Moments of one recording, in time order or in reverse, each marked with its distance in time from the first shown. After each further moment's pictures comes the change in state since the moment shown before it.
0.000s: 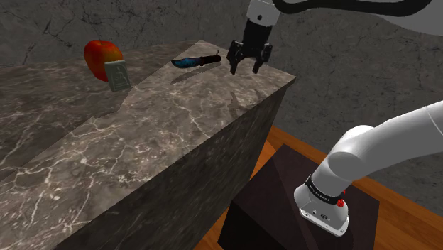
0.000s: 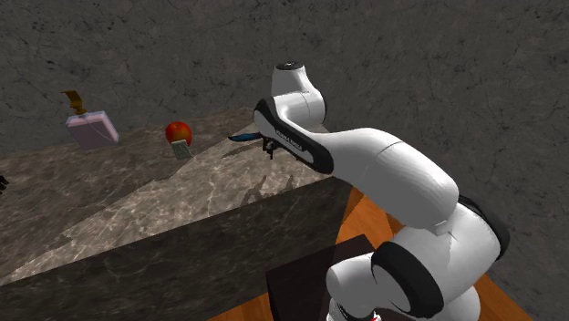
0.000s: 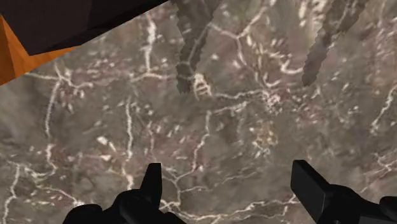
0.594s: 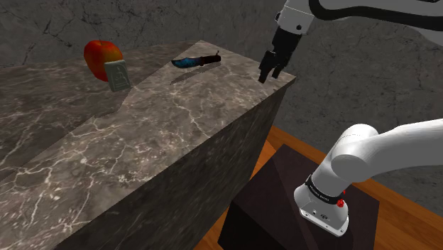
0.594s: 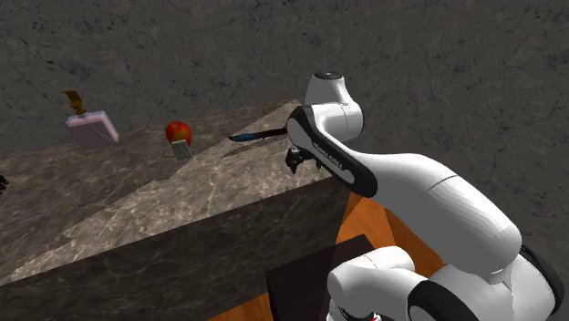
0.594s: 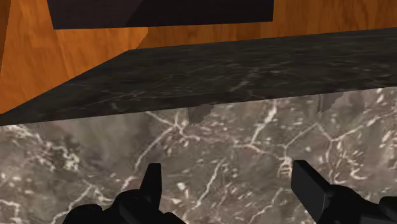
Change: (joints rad) arm 0.099 -0.231 -0.198 -0.203 -0.007 -0.051 -0.442
